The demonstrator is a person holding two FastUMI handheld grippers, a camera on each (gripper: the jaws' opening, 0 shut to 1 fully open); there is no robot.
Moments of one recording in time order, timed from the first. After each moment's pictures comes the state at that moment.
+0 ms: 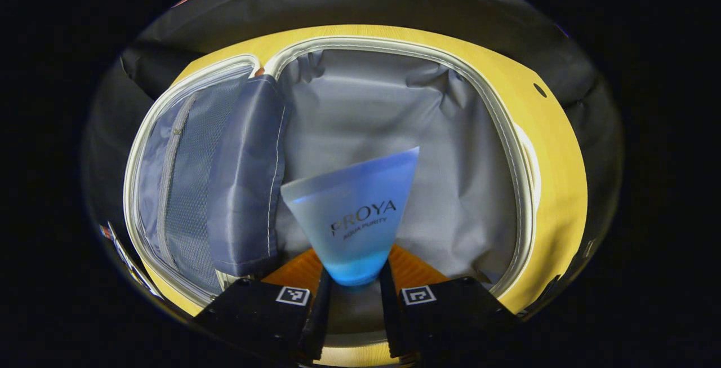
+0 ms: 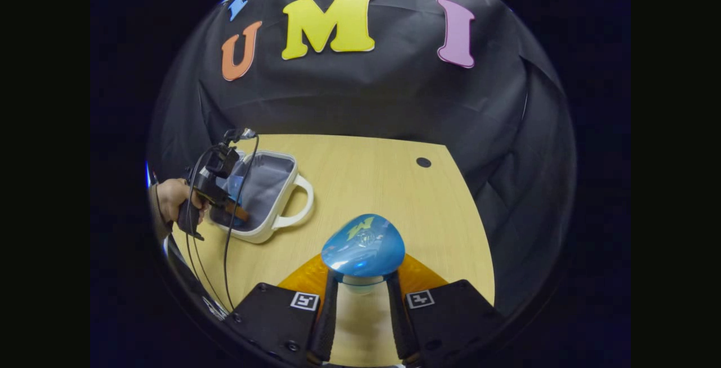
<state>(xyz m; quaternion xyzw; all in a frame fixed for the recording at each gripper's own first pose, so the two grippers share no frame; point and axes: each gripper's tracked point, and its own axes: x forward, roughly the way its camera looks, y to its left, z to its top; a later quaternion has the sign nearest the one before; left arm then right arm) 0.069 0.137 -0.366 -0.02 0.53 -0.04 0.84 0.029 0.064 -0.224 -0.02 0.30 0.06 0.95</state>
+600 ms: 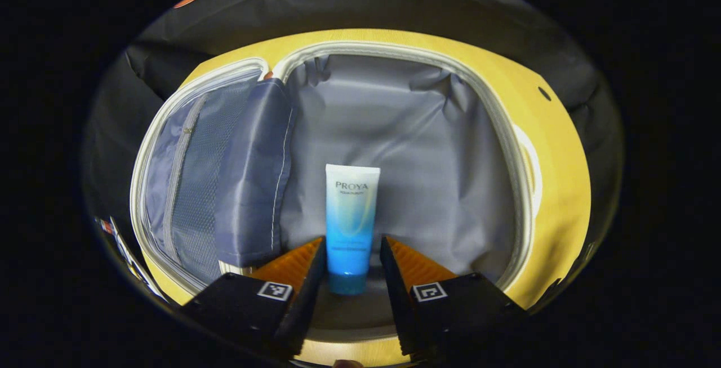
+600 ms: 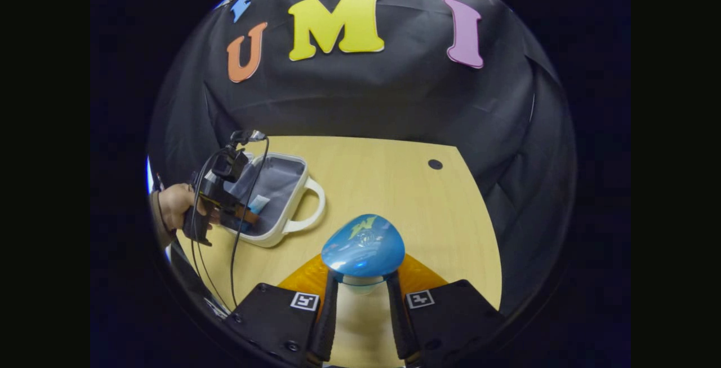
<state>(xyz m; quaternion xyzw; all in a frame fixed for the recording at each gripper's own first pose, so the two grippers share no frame) 0.060 0.128 -0.345 -0.04 0.49 -0.03 0.87 0.040 0.094 -0.215 -0.01 0.30 0.09 0.95</state>
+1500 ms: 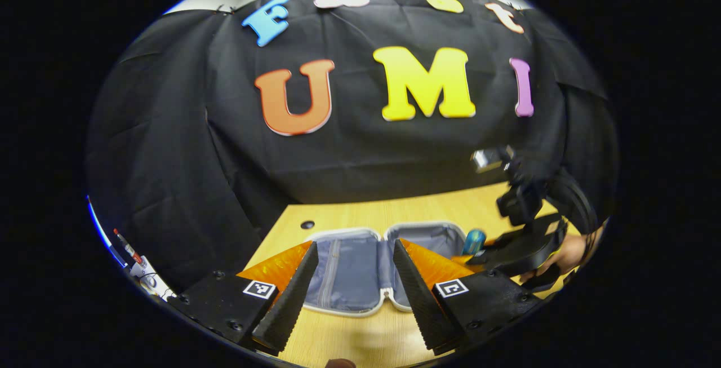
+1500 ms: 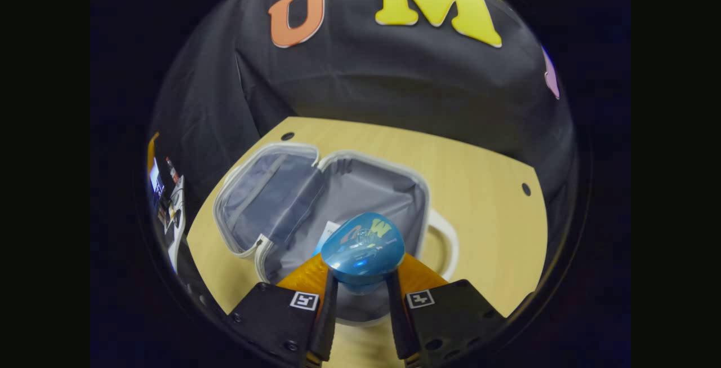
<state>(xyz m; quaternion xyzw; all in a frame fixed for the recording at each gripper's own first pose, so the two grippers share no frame) -0.047 0.272 -0.075 0.01 0.07 0.03 1.00 0.120 0.351 -0.283 -0.04 0.37 0.21 0.91</state>
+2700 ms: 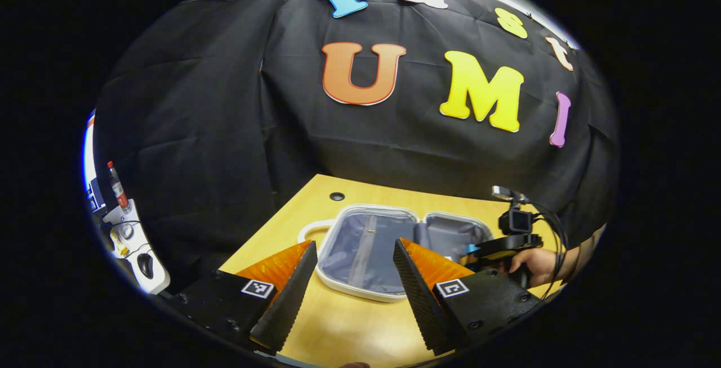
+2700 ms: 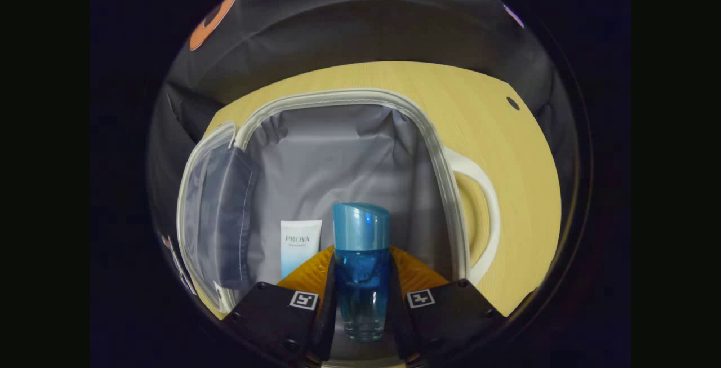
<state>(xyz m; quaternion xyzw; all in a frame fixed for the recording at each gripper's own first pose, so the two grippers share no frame) -0.065 0.379 -0.185 -0.10 0.13 0.09 0.98 0.161 0.355 -0.370 0.06 0.48 0.01 0.87</state>
